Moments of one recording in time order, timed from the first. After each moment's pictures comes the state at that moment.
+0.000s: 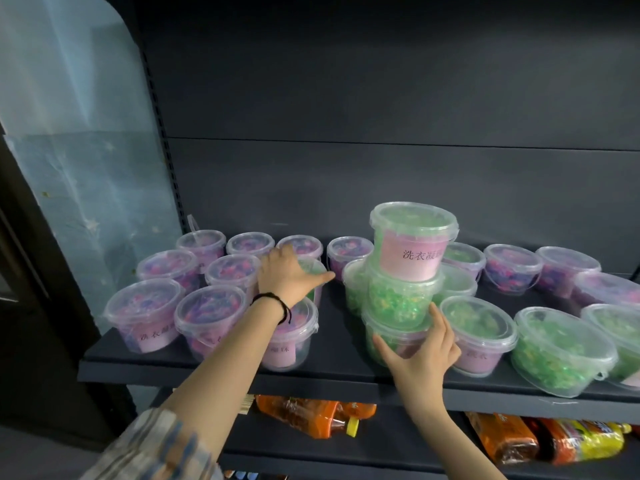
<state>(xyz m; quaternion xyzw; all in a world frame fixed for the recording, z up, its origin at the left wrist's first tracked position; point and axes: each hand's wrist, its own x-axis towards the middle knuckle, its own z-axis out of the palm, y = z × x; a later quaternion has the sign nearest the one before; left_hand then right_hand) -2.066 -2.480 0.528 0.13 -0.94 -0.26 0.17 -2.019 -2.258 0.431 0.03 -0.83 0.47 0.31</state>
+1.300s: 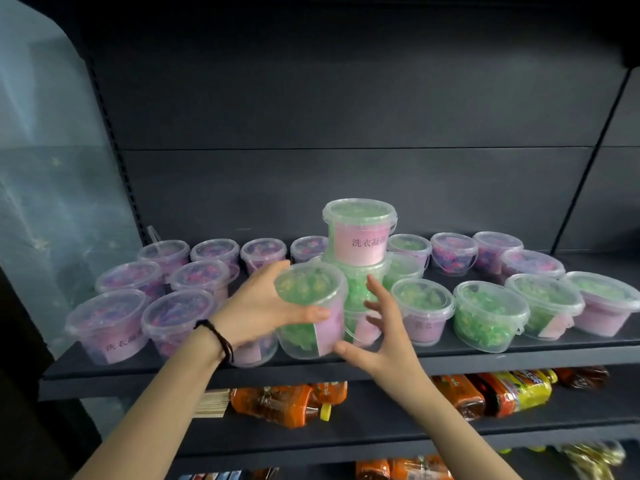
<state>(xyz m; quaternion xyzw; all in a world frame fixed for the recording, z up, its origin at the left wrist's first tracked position) -1.955 -2.446 0.575 -0.17 -0.83 -0.52 0.02 -1.953 -2.236 0.492 0.23 -0.78 0.57 0.14</state>
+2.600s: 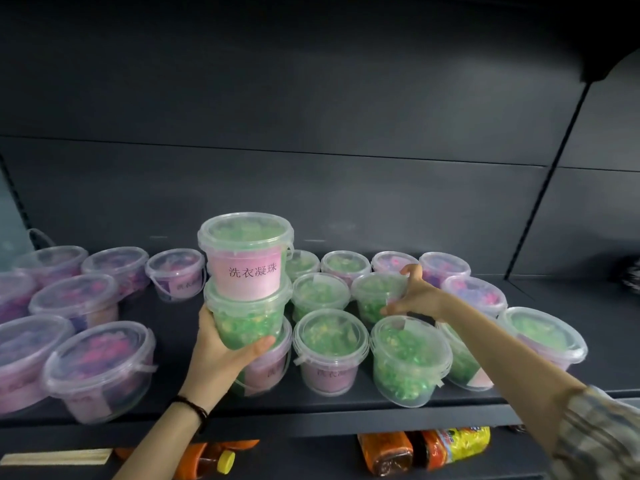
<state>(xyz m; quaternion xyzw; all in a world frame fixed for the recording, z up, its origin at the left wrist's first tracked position) -2.046 -2.330 0.464 -0.01 -0.73 -0.65 0.21 -2.198 -1.994 0.512 0.03 -0.93 0.36 -0.09</state>
